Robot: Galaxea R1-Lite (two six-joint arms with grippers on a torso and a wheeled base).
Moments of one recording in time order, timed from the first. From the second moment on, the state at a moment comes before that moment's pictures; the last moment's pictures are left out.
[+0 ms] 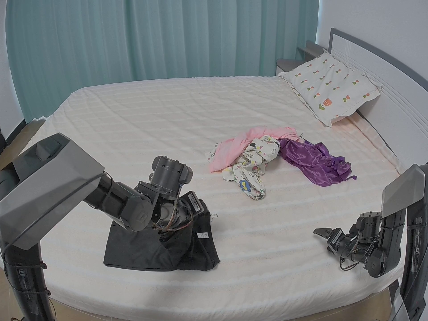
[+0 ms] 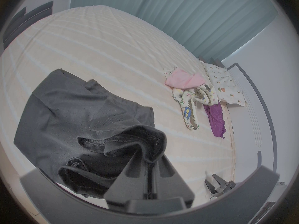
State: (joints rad) left arm -0.52 2.17 -1.15 -0.25 0.09 -0.89; right arm 0.04 2.42 -0.25 -1.55 0.20 0.85
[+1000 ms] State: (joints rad) left arm -0.52 2.04 -1.16 -0.26 -0.02 -1.13; right arm 0.05 2.43 -0.24 -1.55 0.20 0.85
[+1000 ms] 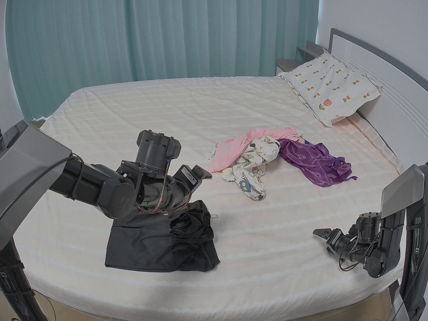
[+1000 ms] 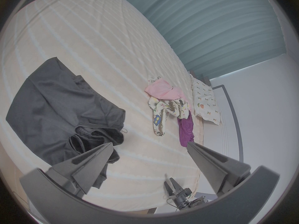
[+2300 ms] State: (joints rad) left arm -0.19 2.00 -0.80 -0.40 -0.29 -1.20; right arm 0.06 2.43 -0.24 -1.55 0.19 0.84
